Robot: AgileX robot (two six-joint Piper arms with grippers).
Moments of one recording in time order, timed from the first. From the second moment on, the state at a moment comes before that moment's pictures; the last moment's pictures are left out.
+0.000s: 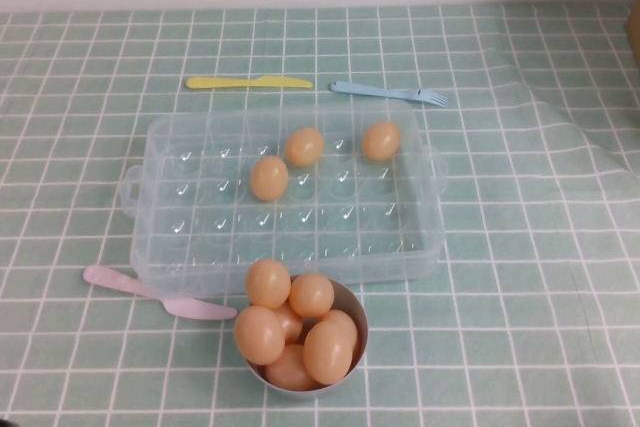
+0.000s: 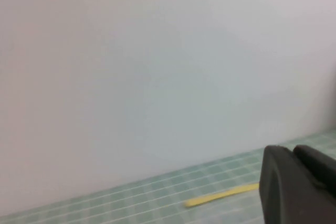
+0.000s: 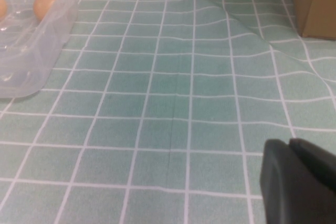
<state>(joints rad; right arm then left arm) 0.04 -0.01 0.03 0.25 0.37 -0.18 -0.28 0.18 -0.07 -0.01 -0.27 0.17</state>
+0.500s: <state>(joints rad) 0.04 -0.01 0.03 0.25 0.37 -0.18 -0.04 -0.01 0.02 -0.03 0.06 0.10</state>
